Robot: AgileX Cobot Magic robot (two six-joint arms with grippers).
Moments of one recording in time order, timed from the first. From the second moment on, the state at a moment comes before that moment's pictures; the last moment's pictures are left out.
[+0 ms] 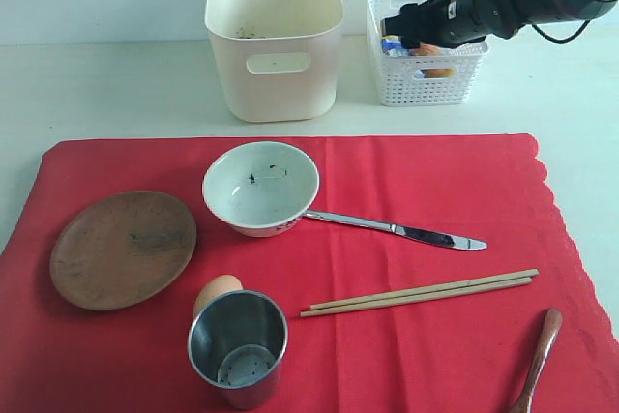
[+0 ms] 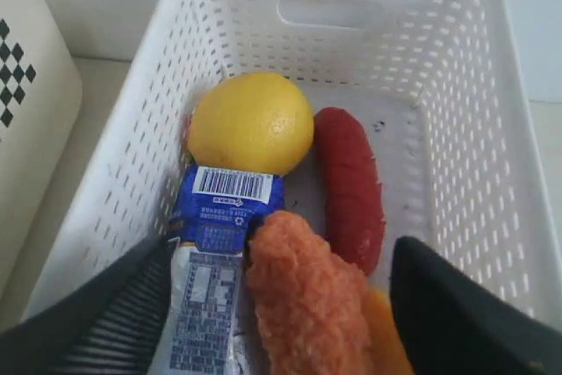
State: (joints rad) left arm -0.08 0.01 0.00 -0.16 0.08 0.15; right arm 0.21 2.25 -1.59 -0.43 0.12 0.49
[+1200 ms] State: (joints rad) left arm -0.08 0.01 0.00 -0.16 0.08 0.15; right arm 0.29 1.79 -1.57 -0.27 0.81 0.40
